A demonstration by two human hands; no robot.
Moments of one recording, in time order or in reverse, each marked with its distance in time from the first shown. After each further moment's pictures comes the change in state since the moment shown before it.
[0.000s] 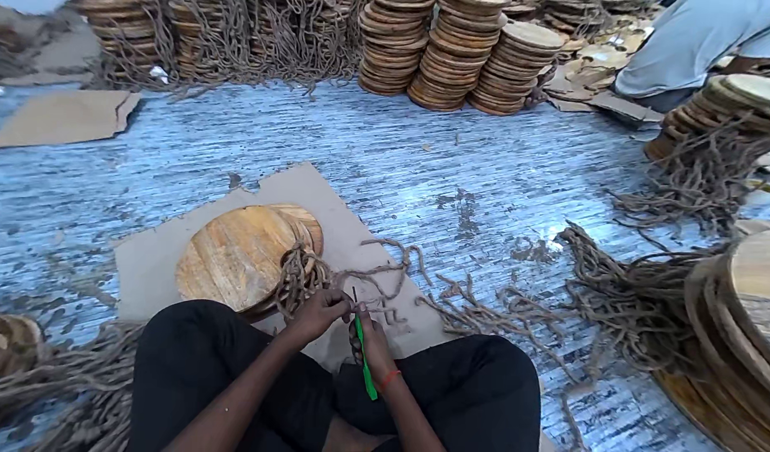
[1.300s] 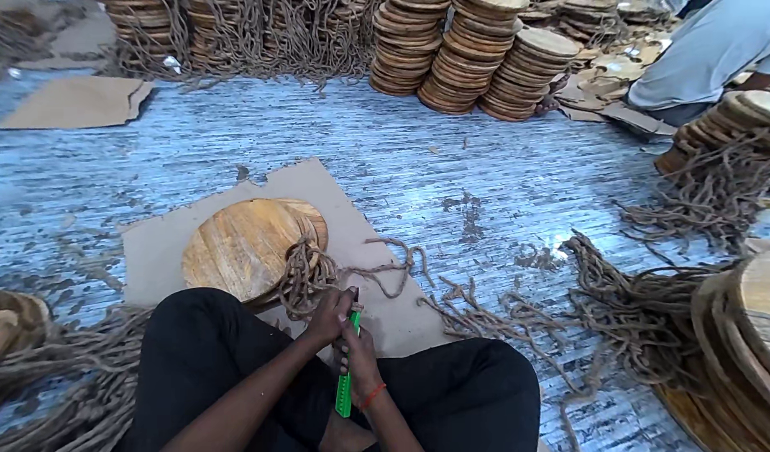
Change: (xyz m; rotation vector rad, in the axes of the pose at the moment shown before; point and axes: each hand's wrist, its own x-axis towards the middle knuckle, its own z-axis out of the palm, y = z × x) left_hand 0.005 -0.012 0.030 0.202 0.246 -0.008; right_hand -0.026 0.002 0.038 0.342 -0.015 0.036
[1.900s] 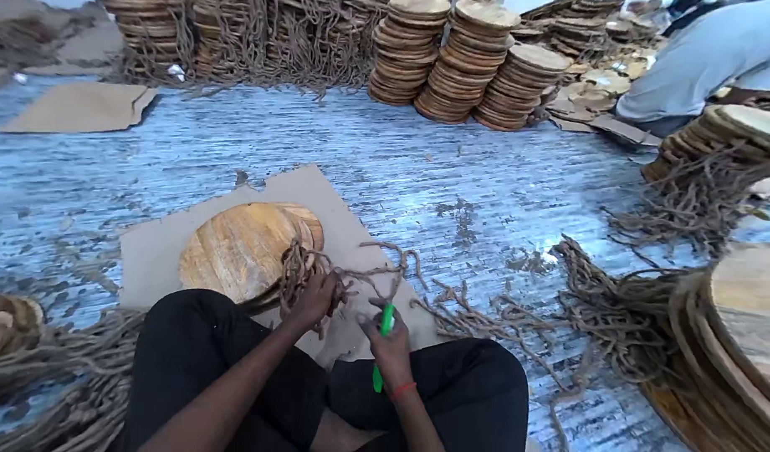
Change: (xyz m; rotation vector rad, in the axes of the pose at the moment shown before) left_hand 0.008 0.027 -0.026 -0.219 0.005 -0.016; right_hand -0.004 -0.040 -0.050 -0.436 0.194 -0.462
